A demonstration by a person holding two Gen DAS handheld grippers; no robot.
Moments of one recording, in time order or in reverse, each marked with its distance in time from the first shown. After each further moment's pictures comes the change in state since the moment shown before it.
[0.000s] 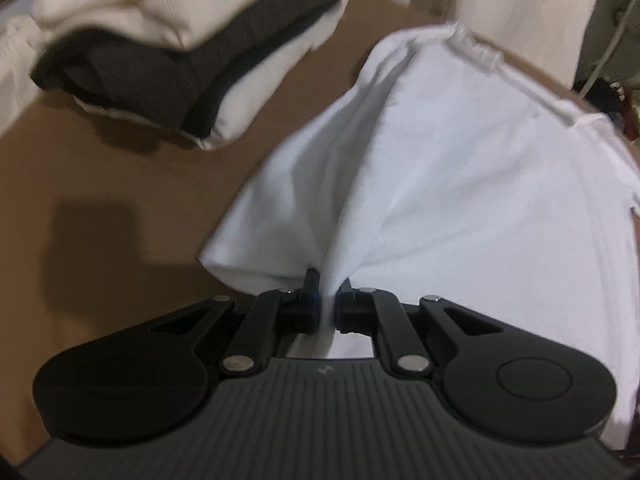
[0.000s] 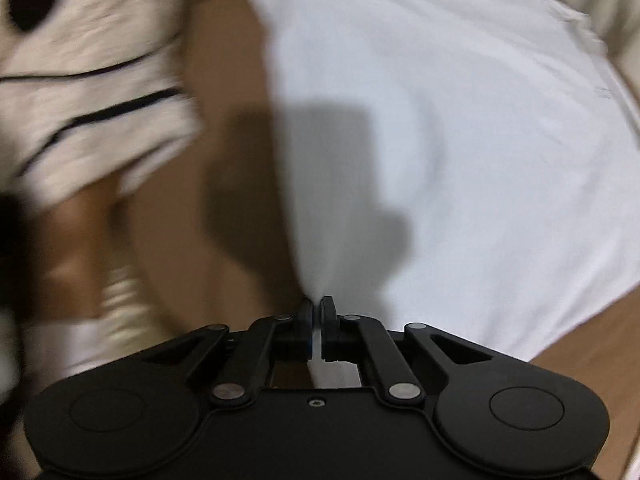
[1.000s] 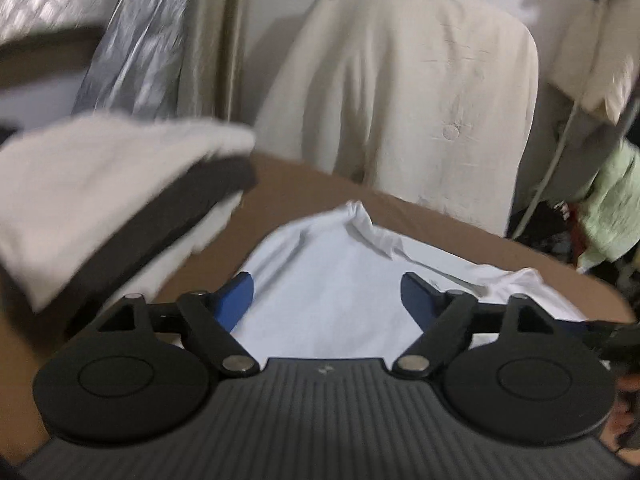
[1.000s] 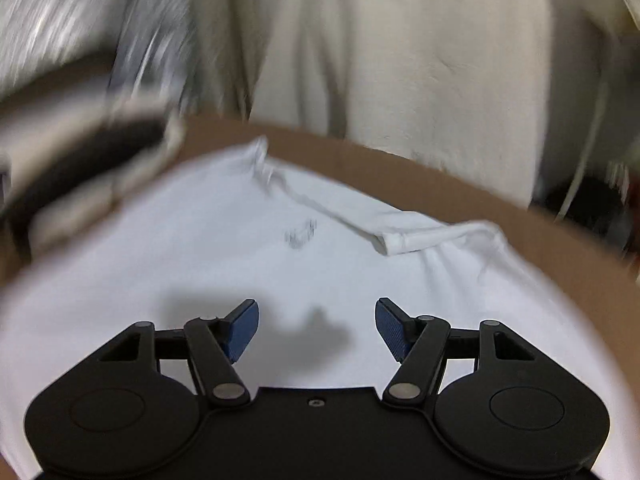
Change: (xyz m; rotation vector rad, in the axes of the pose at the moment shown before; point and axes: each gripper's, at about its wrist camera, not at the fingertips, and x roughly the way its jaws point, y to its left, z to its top) left arm 0.020 -0.110 0.119 0.008 -0.429 -0.094; right arm -0.051 -0.317 0.023 0.757 -0.659 -0.323
